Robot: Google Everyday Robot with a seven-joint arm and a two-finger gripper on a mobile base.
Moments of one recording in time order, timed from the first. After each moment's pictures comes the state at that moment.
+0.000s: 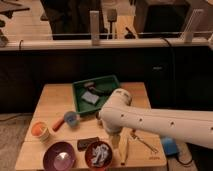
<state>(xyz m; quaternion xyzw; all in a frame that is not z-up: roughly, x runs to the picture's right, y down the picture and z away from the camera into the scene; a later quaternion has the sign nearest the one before) 0.015 0.210 0.687 -0.30 -0.09 -0.14 0.94</state>
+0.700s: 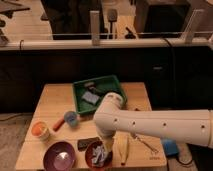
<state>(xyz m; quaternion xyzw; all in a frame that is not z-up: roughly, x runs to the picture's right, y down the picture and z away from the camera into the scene) -0.015 0.223 0.688 -0.29 -0.11 -0.16 0.94</state>
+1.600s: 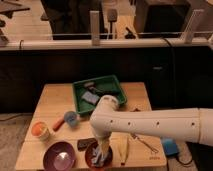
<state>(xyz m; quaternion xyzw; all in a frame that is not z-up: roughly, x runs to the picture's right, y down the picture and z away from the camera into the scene) -0.037 0.236 0.700 -0.30 -0.13 -0.17 0.93</state>
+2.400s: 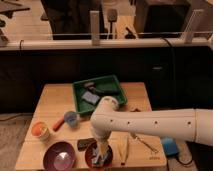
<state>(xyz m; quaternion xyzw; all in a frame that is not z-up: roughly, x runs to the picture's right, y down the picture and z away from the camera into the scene) -0.044 0.247 0.708 -0.31 -0.15 -0.17 0.92</state>
